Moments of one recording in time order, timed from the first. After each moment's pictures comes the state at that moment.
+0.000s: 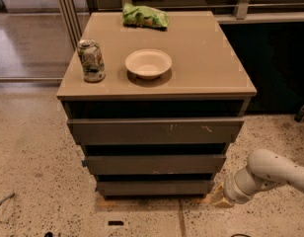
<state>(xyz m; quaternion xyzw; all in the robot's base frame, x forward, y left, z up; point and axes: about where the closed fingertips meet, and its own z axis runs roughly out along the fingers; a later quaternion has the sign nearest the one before) 0.433 -0.238 0.446 -0.60 0.77 0.18 0.13</state>
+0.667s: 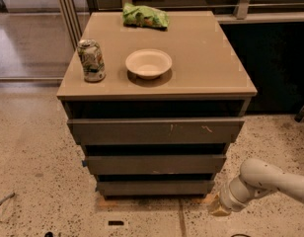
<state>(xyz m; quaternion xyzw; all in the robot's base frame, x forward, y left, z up) 0.418 -0.235 0.391 -0.61 0.76 0.20 0.11</state>
